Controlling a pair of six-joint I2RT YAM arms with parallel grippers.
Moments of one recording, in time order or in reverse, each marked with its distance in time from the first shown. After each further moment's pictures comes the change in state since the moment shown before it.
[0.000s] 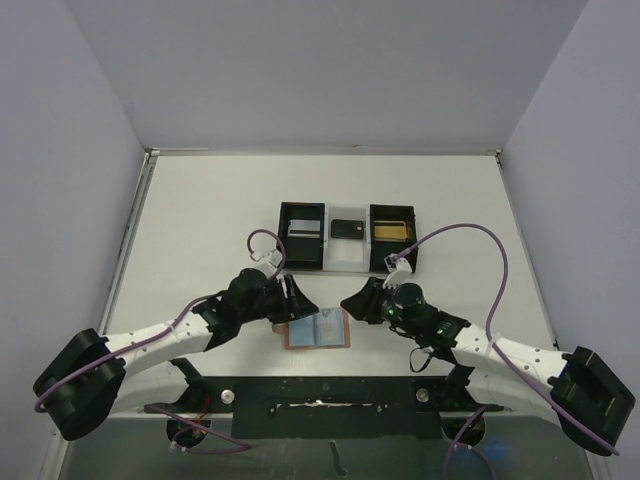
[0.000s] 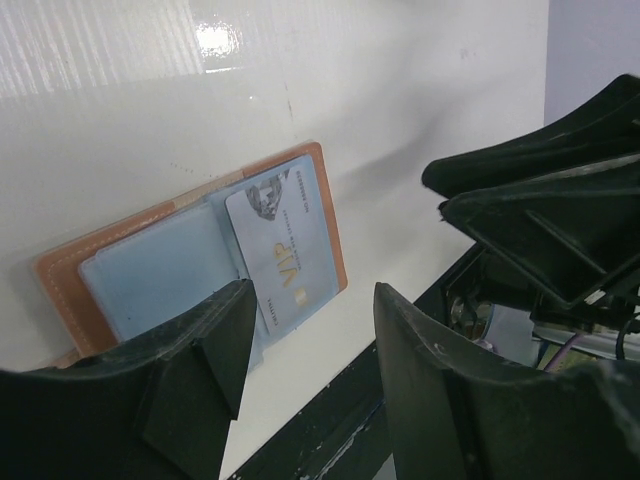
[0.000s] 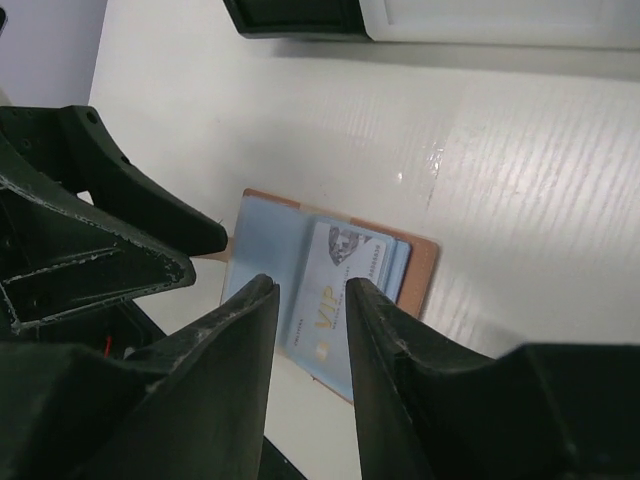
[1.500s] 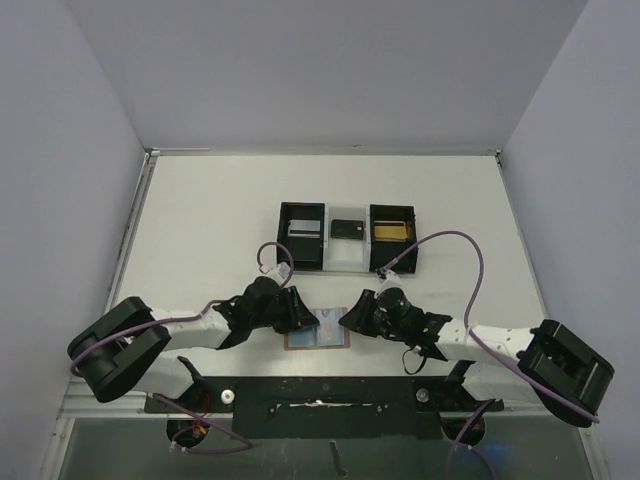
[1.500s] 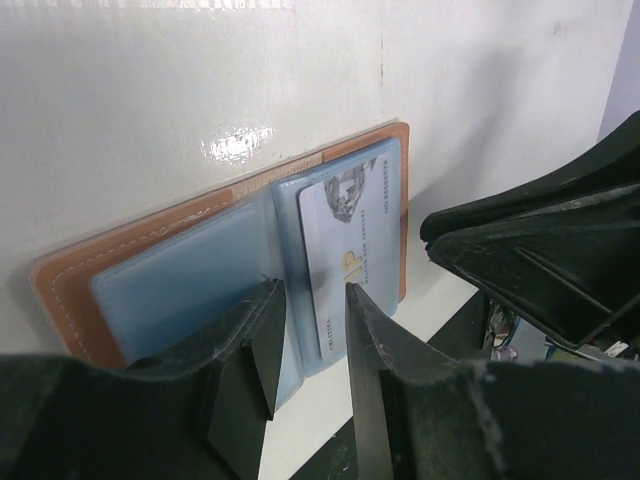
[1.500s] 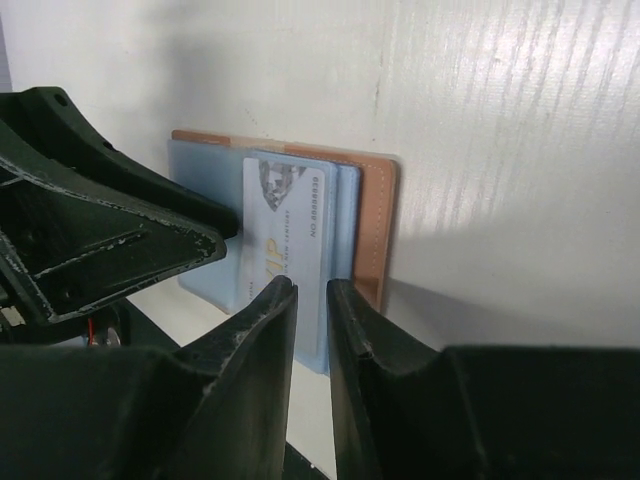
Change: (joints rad) left arm -0.037 0.275 -0.049 0.216 0.000 -0.085; right arm 0.043 0.259 -0.012 0.048 -0.054 0.182
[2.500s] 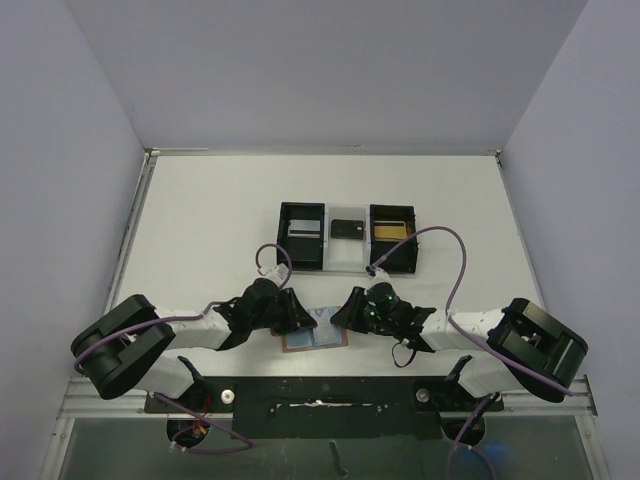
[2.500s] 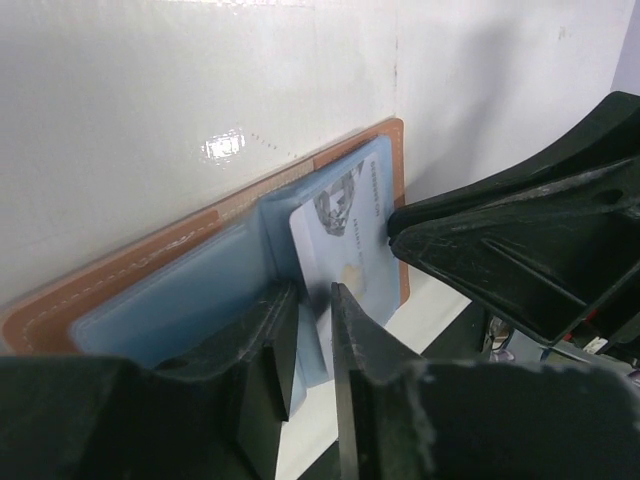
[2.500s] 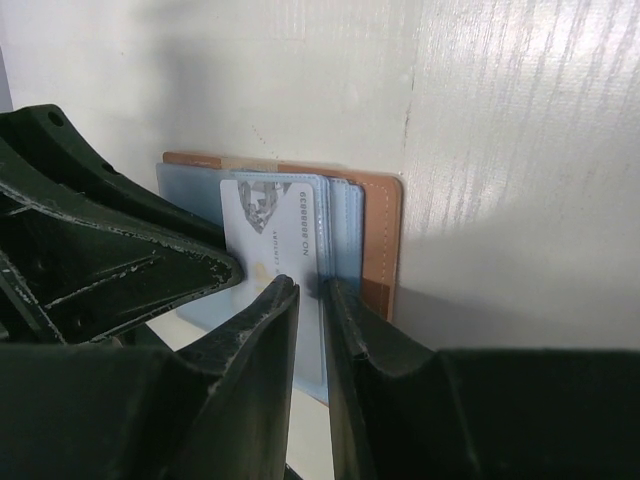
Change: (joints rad) left arm 0.001 0.011 -0.019 0.038 0.003 -0.022; right arm -0.001 0.167 0.060 0.097 -0.042 0.010
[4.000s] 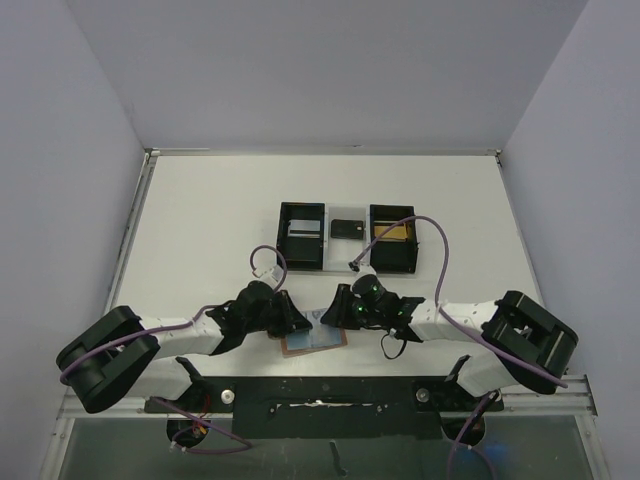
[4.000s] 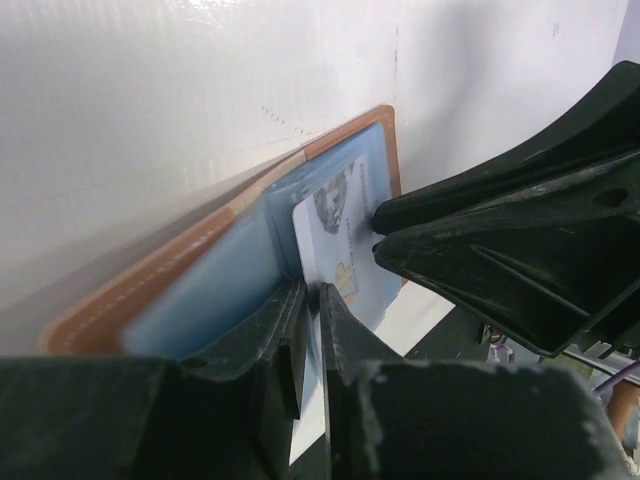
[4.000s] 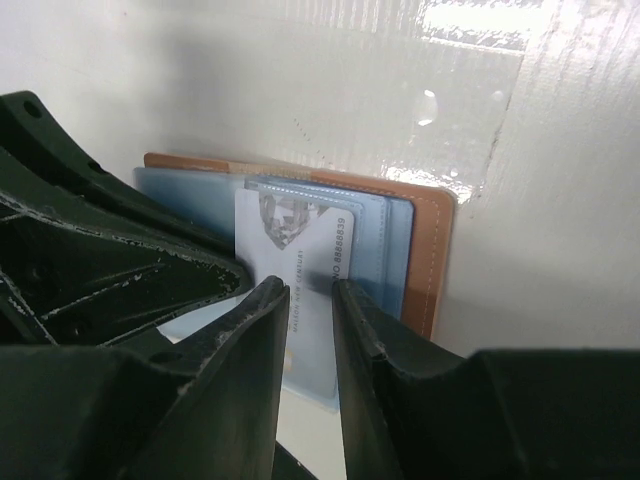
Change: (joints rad) left arm 0.004 -0.095 -0.037 -0.050 -0.015 -0.001; right arm 0.032 0.054 0.147 -0.160 -0.030 -0.103
